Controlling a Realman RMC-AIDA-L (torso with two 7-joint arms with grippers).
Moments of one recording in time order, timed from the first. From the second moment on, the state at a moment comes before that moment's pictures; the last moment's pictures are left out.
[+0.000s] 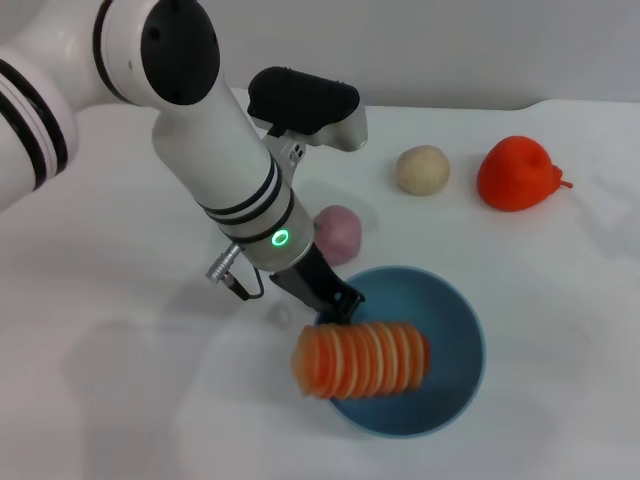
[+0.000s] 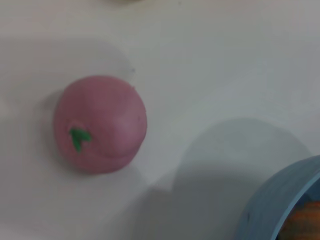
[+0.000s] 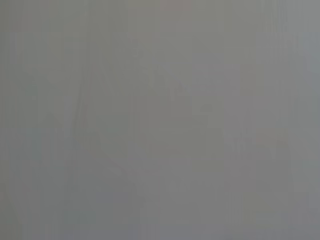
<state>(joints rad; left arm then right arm) -0.85 -2.07 1.79 0.85 -0.82 -1.21 0.16 0.14 2.07 -1.05 -0.94 -1.04 -1.38 1.01</state>
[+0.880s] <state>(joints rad) -0.81 -2.06 1.71 0.87 -0.81 -1.16 0.16 0.13 2.08 -1.05 -0.85 -1.00 -1.47 1.01</state>
